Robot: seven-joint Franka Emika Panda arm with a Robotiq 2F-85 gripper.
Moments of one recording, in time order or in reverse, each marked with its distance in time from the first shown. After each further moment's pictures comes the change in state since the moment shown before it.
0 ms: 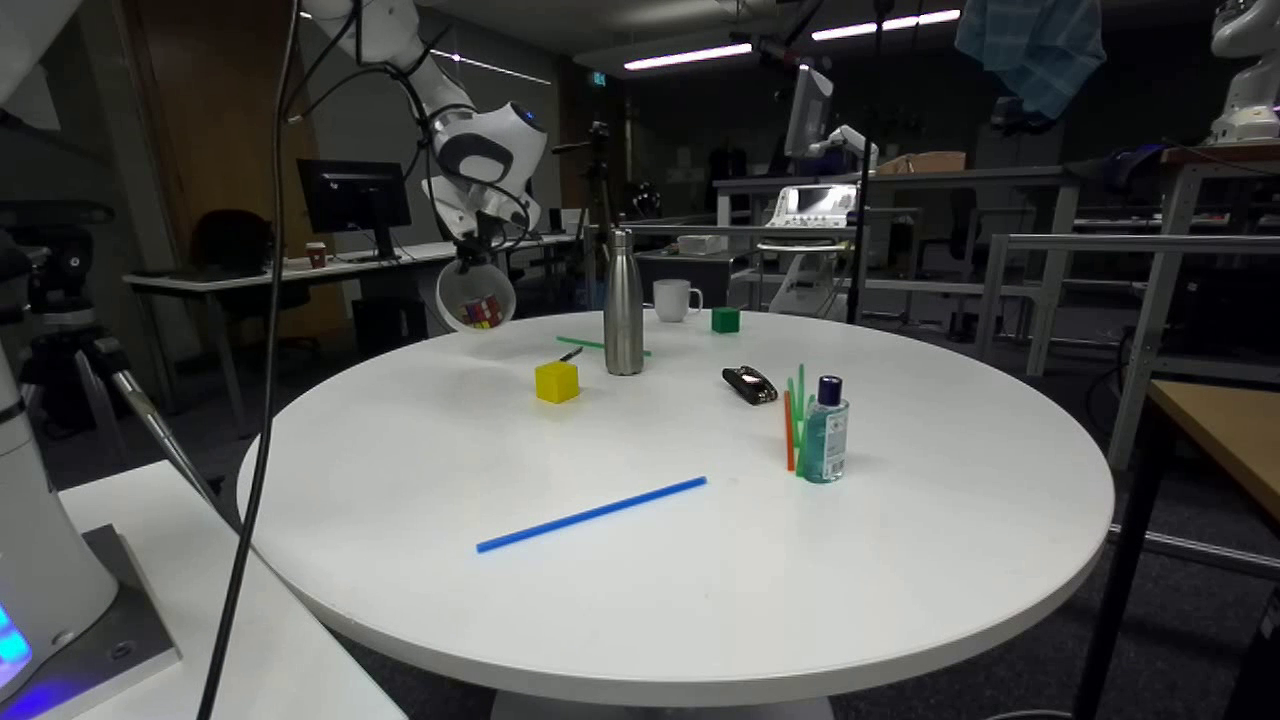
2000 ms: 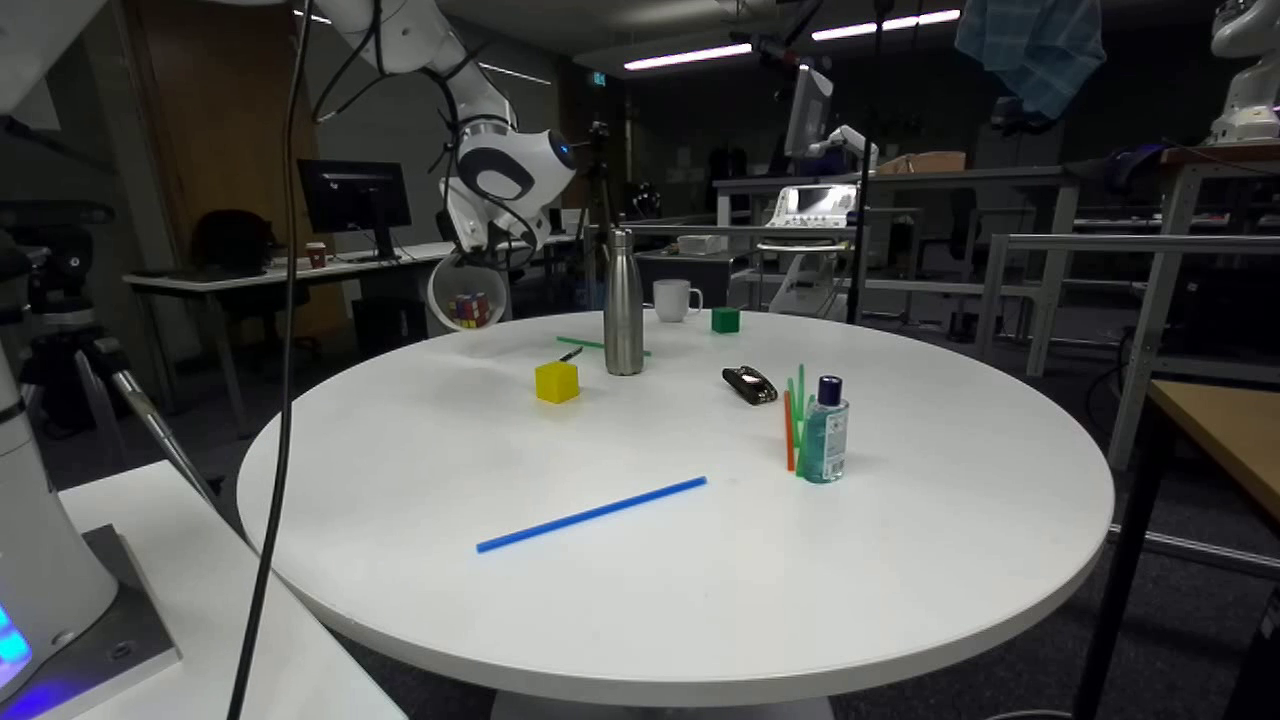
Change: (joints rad) arm -0.038 0.049 -0.037 0.044 0.272 -0.195 -0.181
